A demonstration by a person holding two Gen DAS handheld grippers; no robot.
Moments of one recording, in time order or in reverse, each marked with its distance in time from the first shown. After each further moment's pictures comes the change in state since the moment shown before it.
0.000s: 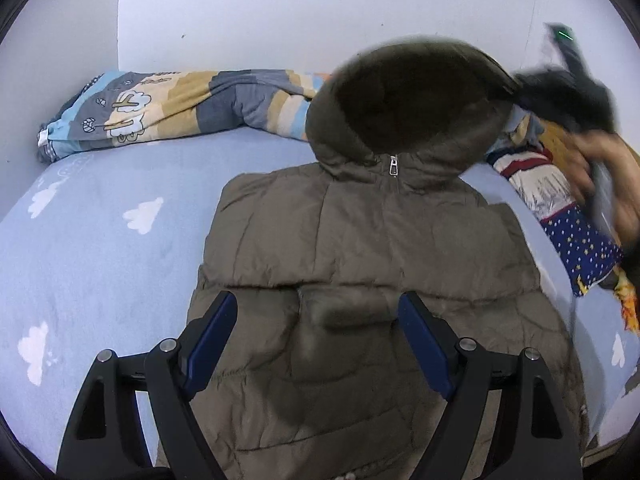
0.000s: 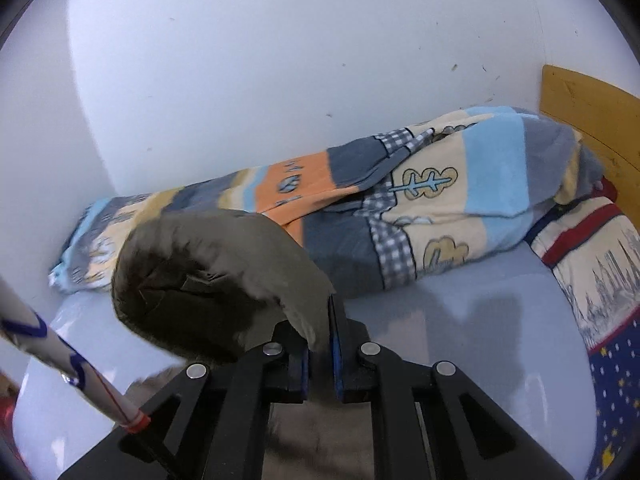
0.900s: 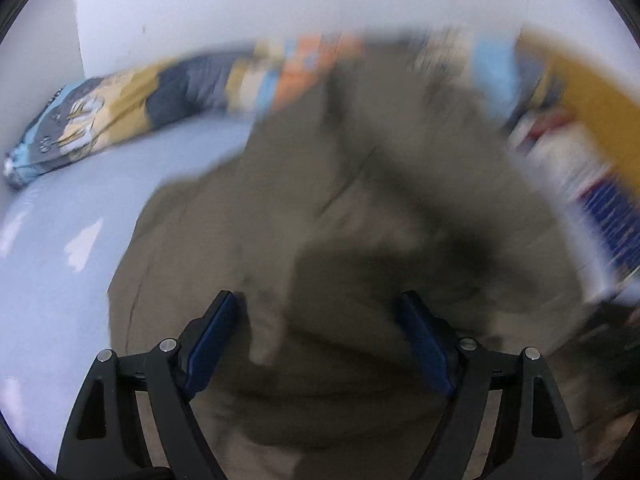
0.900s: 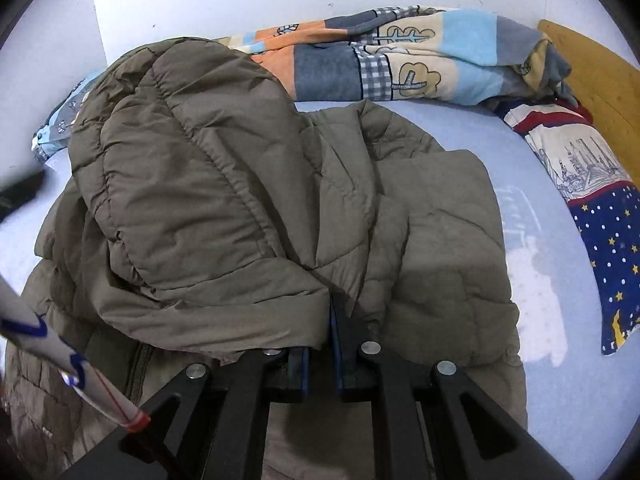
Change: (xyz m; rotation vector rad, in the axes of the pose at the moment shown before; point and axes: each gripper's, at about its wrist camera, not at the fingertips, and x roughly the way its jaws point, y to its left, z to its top) left arm 0.145 -0.045 0.027 0.125 0.150 0.077; right arm -0.004 -0.018 -0.222 -0.117 0.271 -0.146
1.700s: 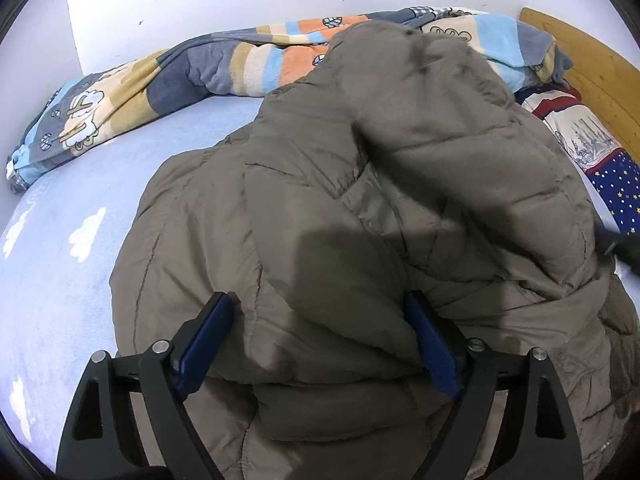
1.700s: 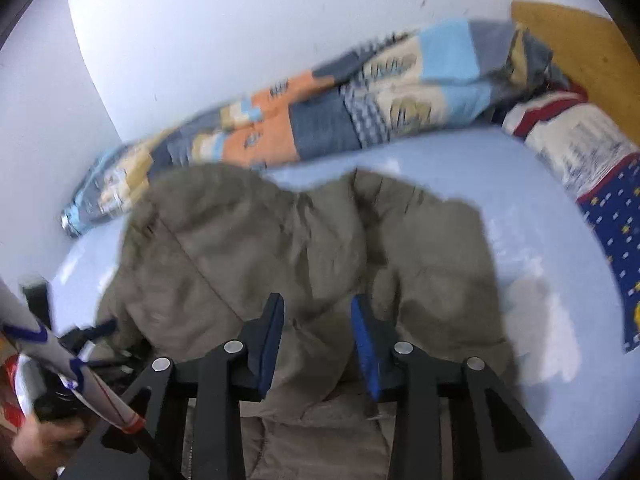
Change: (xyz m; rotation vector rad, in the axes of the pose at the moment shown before) left arm 0.000 0.009 -0.013 0.015 -0.013 0.000; right arm -0.008 -0.022 0.026 0.129 -0.071 0.130
